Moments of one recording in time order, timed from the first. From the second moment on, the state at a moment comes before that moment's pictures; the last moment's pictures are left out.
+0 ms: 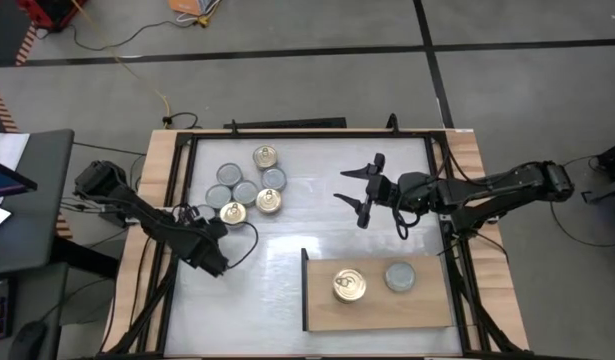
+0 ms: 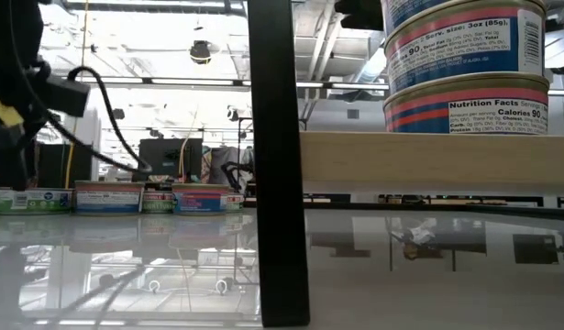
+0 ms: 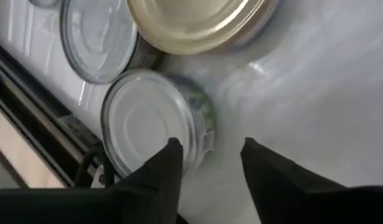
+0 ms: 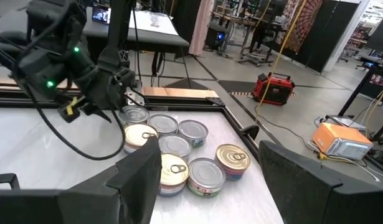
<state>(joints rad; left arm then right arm) -0.55 1.36 0.70 -1.20 -0.40 -1.09 0.10 1.12 0.81 0.16 0.44 -0.14</state>
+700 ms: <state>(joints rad) -0.55 1.35 0.60 -1.11 -0.39 -0.97 0.10 1.12 0.81 0.16 0.44 -0.14</state>
